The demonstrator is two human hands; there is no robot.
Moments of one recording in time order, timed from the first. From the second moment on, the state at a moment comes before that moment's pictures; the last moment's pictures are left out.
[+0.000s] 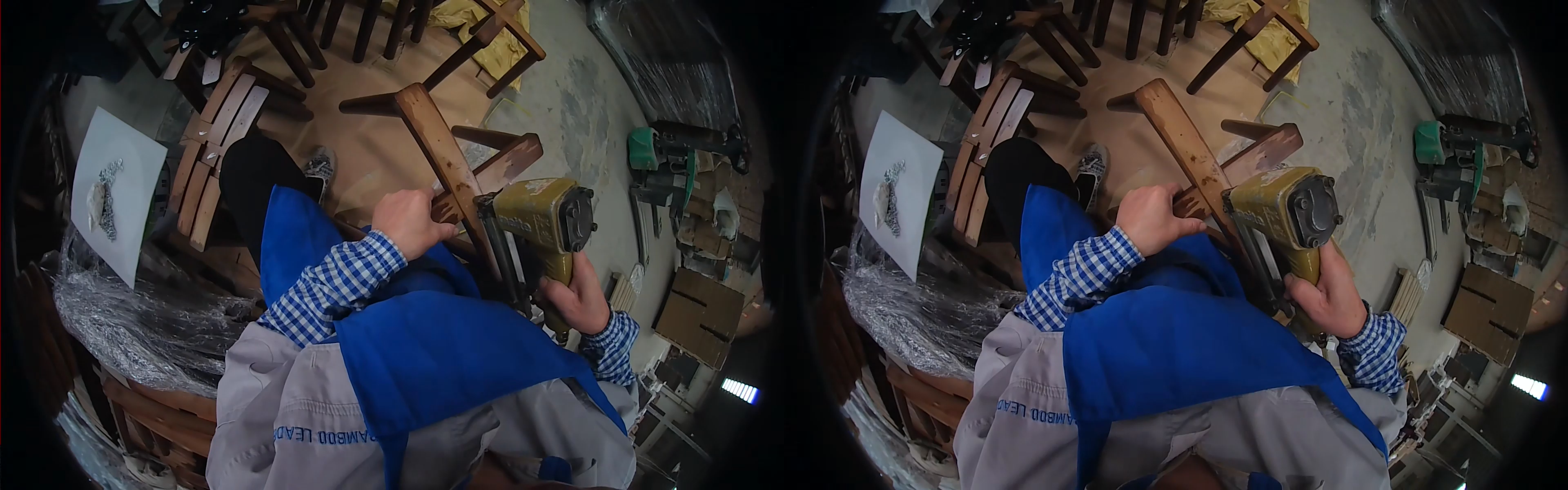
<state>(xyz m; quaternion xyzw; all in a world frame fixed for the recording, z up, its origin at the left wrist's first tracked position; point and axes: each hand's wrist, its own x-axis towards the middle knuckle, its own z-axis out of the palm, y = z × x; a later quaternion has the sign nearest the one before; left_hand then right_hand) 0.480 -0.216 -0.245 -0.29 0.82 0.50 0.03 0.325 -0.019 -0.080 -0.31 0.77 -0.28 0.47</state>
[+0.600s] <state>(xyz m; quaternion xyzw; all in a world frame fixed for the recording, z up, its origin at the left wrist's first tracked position) 0.480 -0.216 -0.249 -0.29 0.81 0.50 0.03 0.324 -0.020 -0.086 -0.32 0.78 -0.26 0.48</state>
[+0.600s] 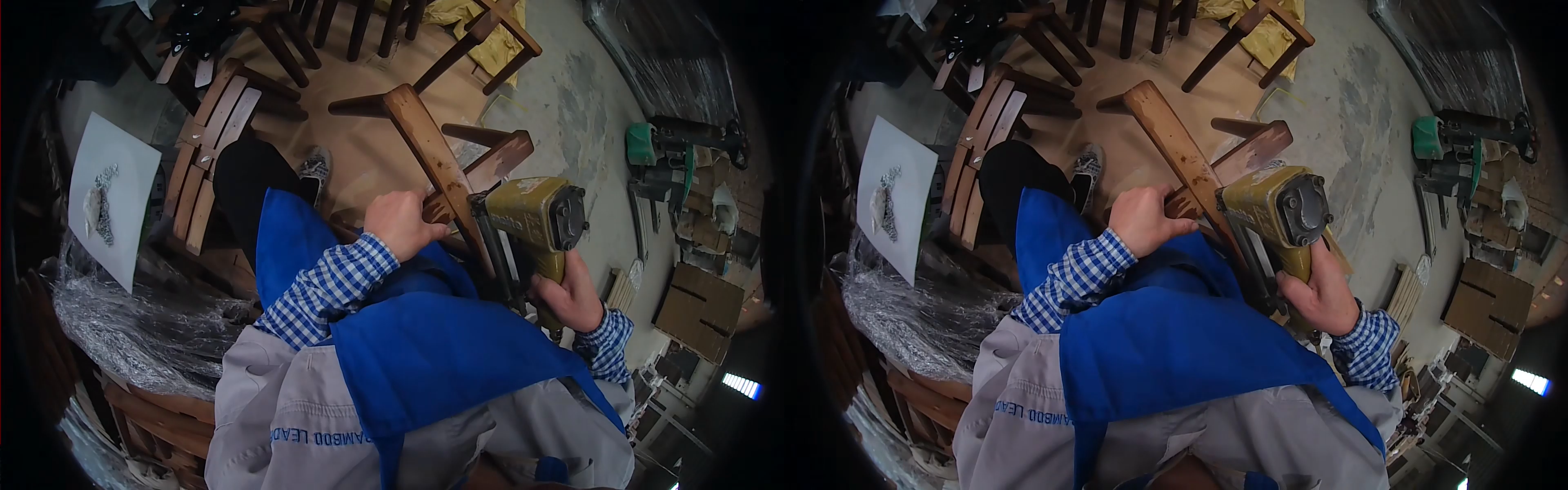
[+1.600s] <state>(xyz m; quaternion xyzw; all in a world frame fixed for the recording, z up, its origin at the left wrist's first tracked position) 0.452 -0.239 -0.243 -0.31 0.80 0.51 0.04 0.292 0.012 -0.078 -0.21 0.79 -0.38 0.45</state>
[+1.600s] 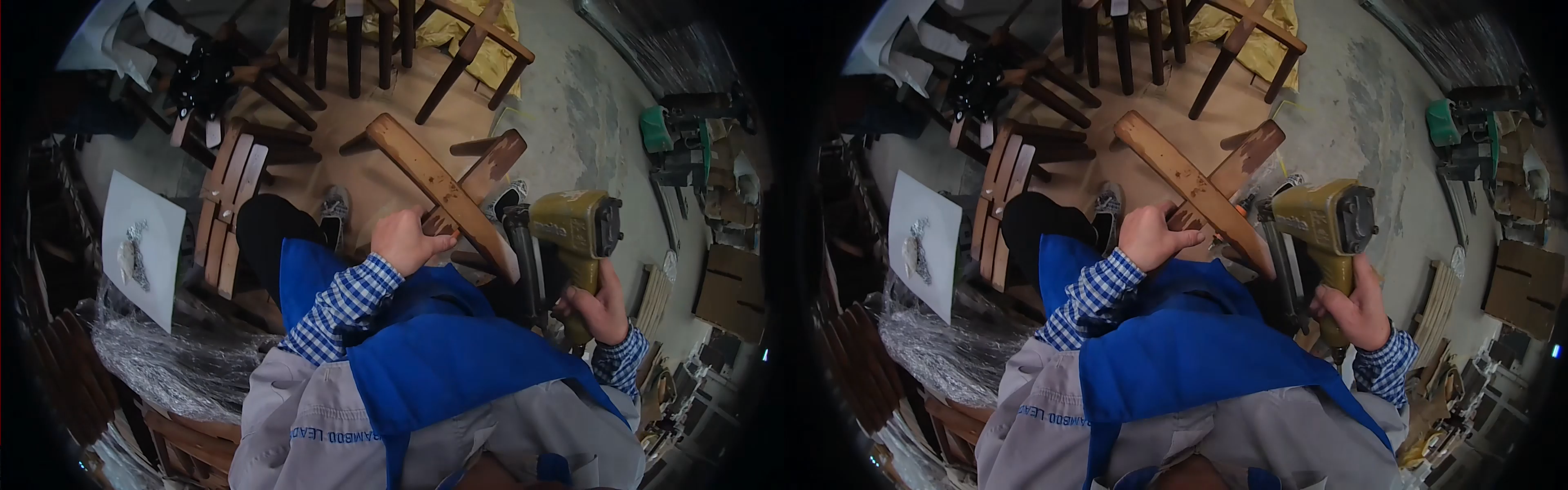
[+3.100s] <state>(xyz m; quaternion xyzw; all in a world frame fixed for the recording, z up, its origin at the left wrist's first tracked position) -0.012 -0.393 -0.092 -0.29 0.76 0.55 -0.21 0.182 0.099 -0.195 0.03 0.72 -0.62 0.29</state>
